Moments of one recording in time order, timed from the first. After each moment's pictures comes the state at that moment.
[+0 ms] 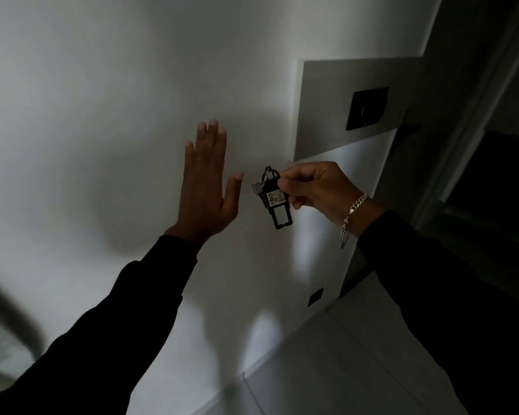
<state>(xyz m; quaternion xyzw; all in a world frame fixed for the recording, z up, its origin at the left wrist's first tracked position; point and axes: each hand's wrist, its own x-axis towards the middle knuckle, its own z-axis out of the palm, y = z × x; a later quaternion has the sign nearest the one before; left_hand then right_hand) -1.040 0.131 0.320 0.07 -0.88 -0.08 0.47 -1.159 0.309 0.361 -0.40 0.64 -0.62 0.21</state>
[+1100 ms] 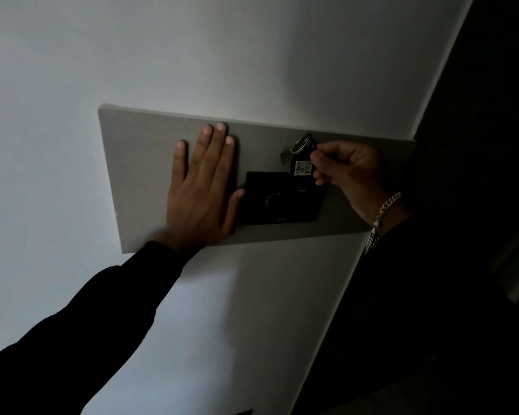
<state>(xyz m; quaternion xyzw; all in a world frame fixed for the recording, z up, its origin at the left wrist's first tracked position) -1.430 0.186 0.361 0.22 -0.77 0.26 0.54 -1.614 0.334 0.451 -0.52 0.56 -0.64 0.11</state>
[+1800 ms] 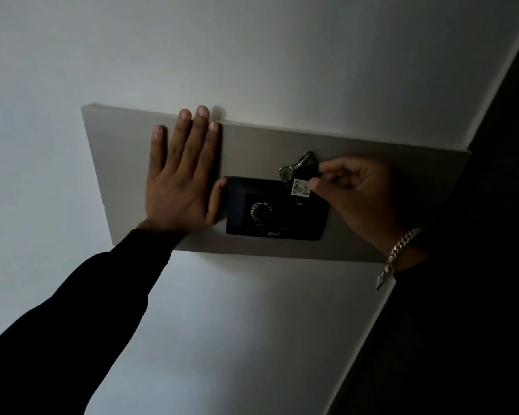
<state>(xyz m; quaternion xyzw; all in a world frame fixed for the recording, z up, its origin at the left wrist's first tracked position) -1.447 0.175 0.374 0.33 -0.68 0.42 0.50 -1.677 0.313 0.430 -0.60 0.55 -0.58 0.04</state>
